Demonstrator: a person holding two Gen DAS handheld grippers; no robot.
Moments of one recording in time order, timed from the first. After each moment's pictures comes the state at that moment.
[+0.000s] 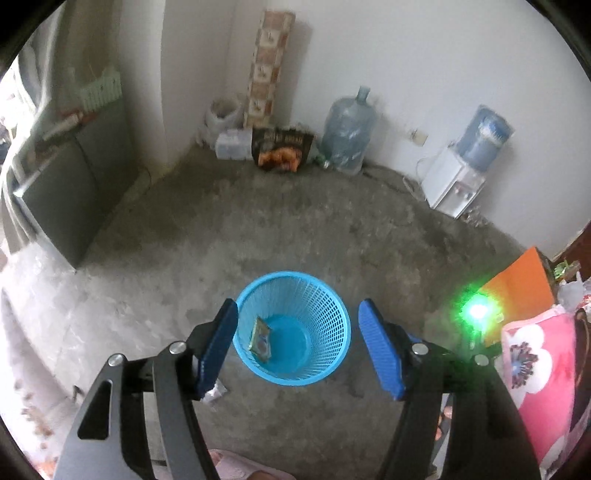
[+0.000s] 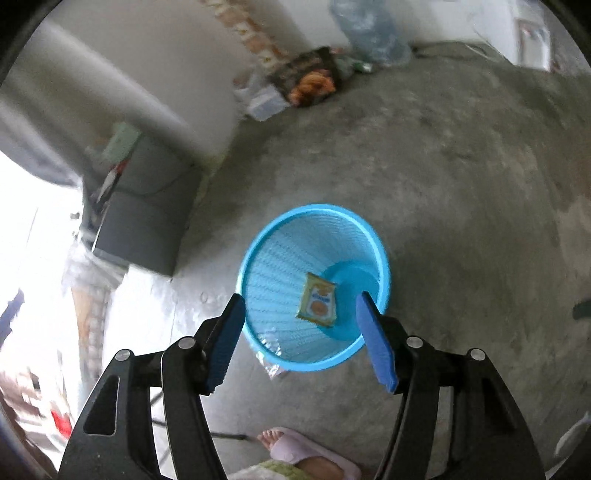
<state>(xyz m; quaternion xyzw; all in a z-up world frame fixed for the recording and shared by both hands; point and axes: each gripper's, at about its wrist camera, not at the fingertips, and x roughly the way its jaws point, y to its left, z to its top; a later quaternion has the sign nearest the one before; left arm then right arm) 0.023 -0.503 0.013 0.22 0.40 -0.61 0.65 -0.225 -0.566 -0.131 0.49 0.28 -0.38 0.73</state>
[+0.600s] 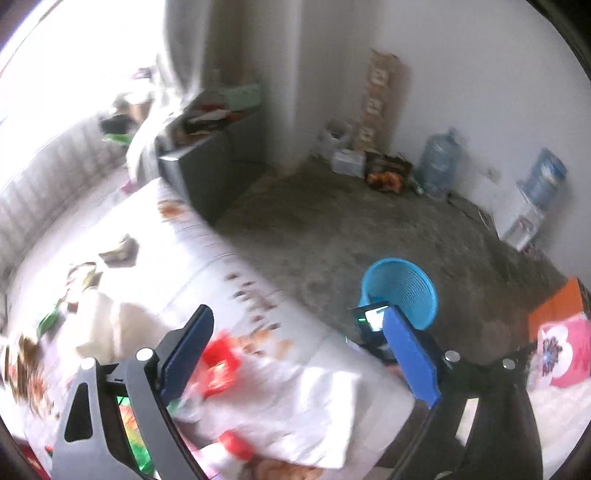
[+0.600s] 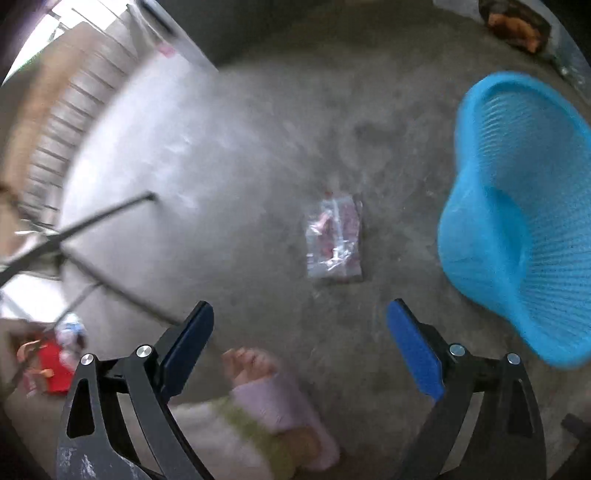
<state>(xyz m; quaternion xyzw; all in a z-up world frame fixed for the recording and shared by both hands) 0.127 -0.241 0.098 0.19 0.39 -0.46 0.78 0.058 -0.460 -0.331 0.32 0.56 -0.19 0.74</state>
